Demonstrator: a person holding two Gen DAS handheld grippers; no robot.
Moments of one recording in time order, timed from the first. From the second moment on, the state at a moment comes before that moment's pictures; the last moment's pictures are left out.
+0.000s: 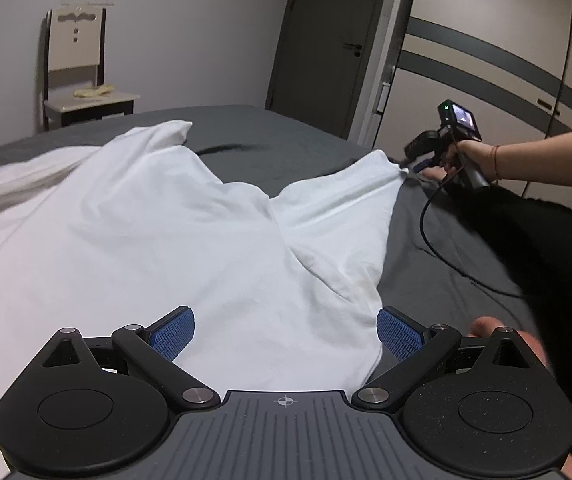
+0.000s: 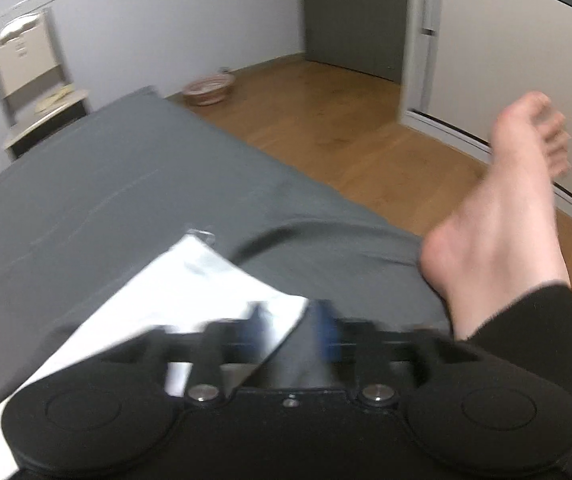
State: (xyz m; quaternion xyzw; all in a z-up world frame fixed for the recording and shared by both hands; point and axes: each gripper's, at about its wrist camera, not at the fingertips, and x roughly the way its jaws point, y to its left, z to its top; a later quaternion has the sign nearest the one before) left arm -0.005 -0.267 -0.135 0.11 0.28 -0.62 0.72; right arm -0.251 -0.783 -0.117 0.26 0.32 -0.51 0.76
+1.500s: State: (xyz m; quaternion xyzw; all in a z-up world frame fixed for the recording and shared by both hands) left arm 0.176 -0.195 -0.157 0.17 0.23 -0.30 0.91; right arm 0.318 -0.436 -0.085 0.27 0.31 -0.08 0.91
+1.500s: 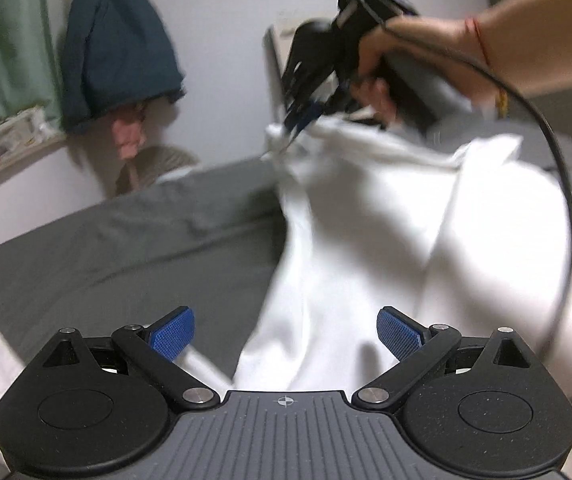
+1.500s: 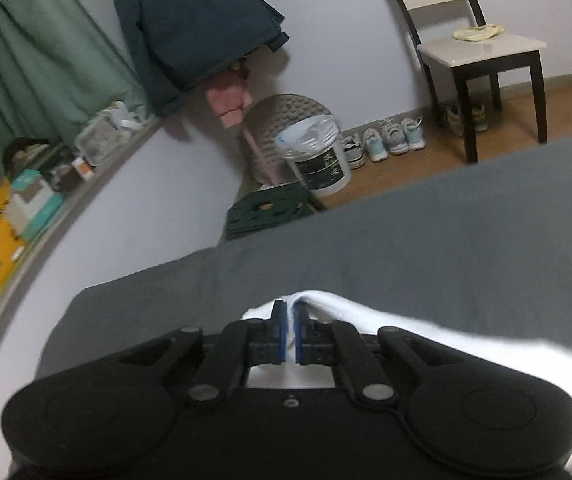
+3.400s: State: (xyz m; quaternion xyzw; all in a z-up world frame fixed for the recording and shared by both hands) left arm 0.204 -0.183 -0.166 0.15 0.27 -0.19 0.93; right arm 0.422 -0.410 -0.127 -0.10 0.45 -0.01 0.89
